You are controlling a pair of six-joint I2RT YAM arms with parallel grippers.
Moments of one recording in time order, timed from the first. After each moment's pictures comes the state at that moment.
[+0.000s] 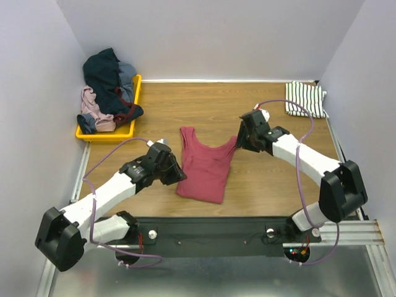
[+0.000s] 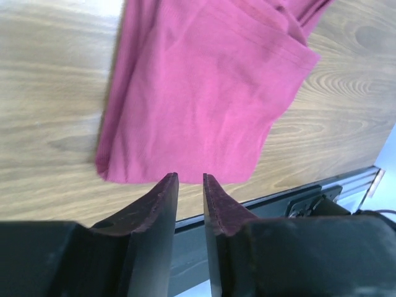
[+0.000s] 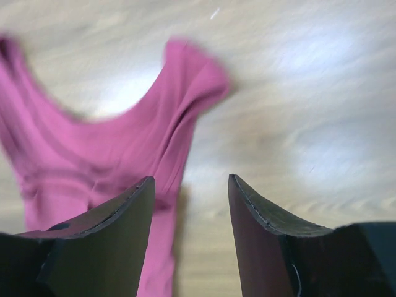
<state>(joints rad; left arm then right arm) -0.66 1.01 0.64 -0.49 0.07 -1.00 0.54 1.46 1.06 -0.51 0.26 0.70</state>
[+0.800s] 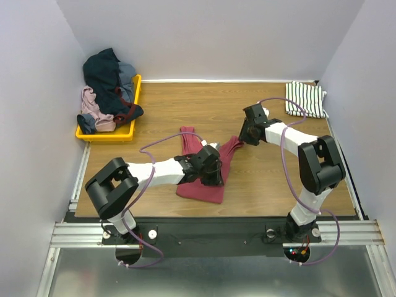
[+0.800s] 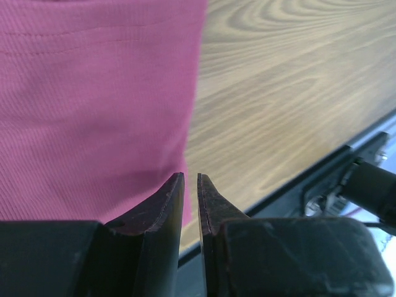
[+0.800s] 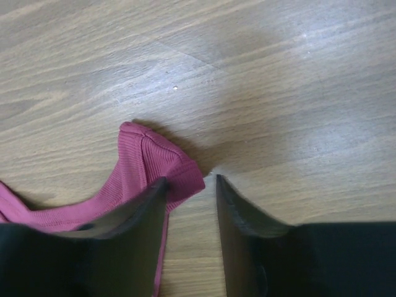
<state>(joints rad) -0.98 1.60 0.90 -0.16 0.09 -0.90 0.37 1.78 1.16 -0.37 0.18 0.66</state>
